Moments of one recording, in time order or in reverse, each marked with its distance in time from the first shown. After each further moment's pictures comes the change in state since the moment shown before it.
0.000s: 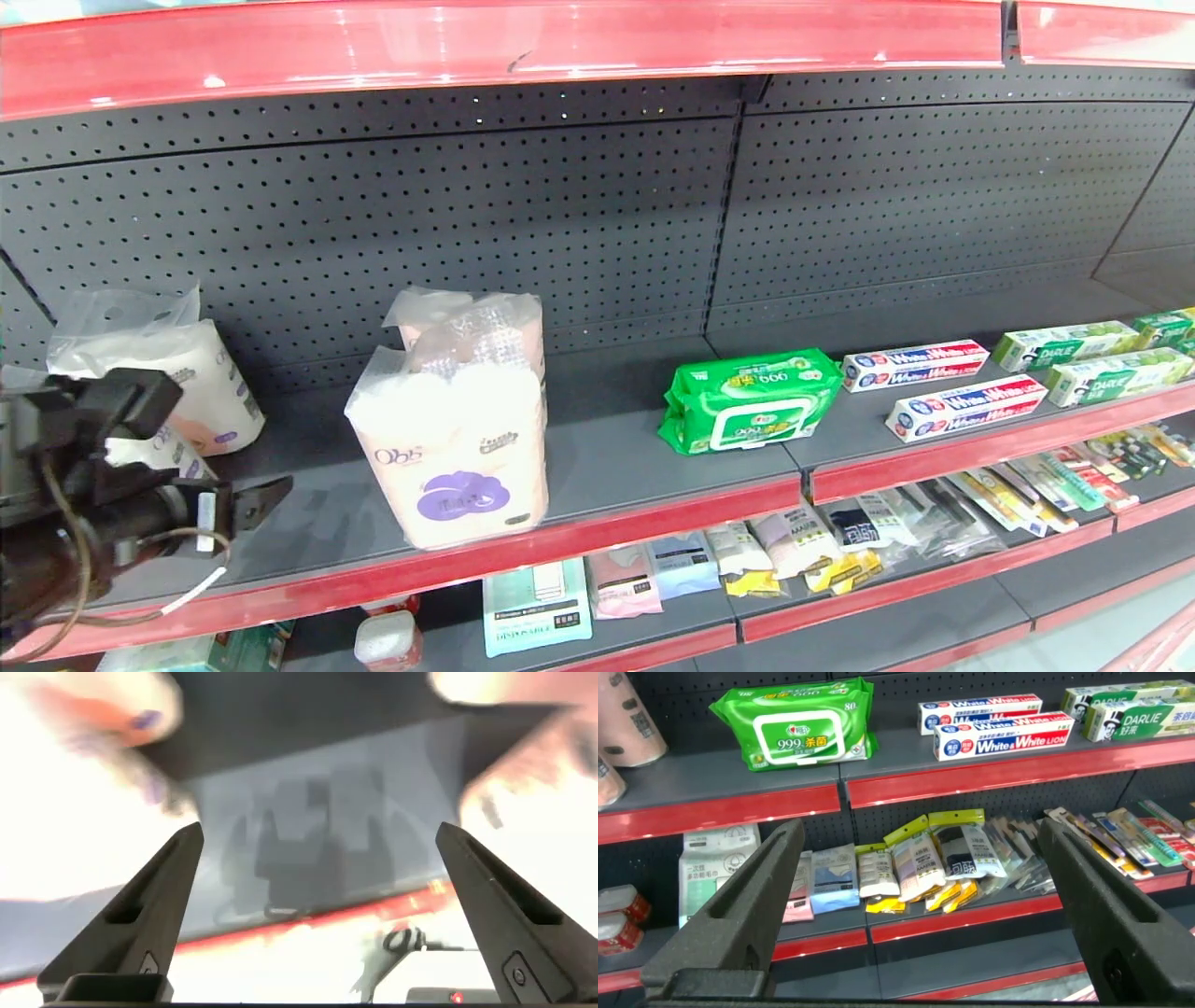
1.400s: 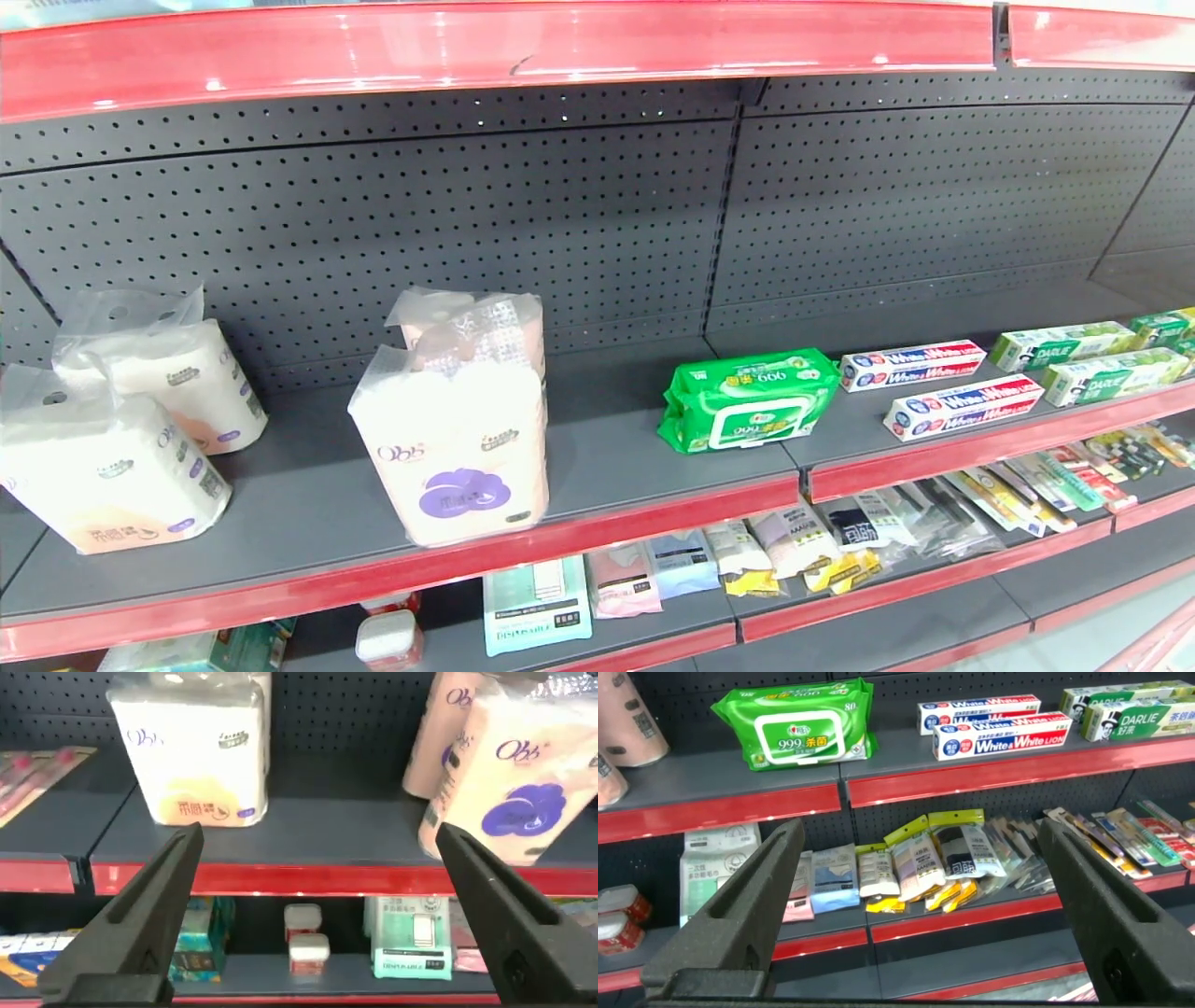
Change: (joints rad) left arm -0.020 -1.342 0.308 0.479 0.141 -0.145; right arm 0.000 0.000 0.000 0.001 0.000 0.000
